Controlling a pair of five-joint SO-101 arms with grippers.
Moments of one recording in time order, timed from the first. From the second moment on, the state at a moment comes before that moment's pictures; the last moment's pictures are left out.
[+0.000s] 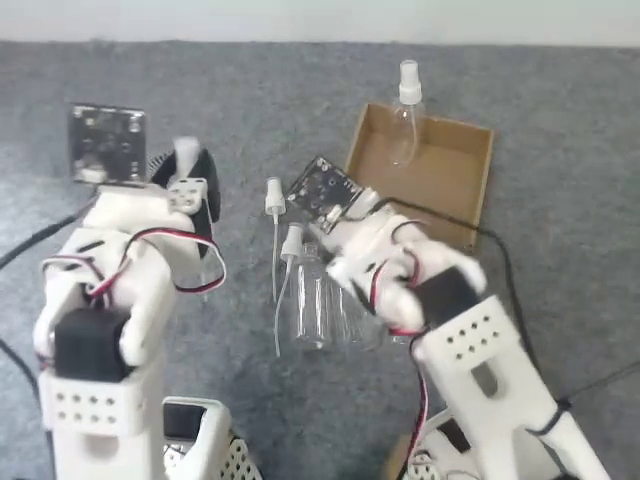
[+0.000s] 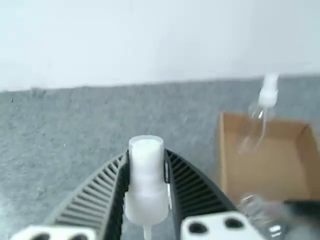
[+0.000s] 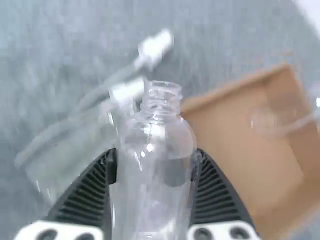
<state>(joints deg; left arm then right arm) -1.1 -54.0 25.5 68.5 7.0 -33.8 -41.0 38.3 57.7 22.6</state>
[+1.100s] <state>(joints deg) -1.1 -61.1 36.1 43.5 24.9 -47.6 -61.3 64.2 32.5 14.8</state>
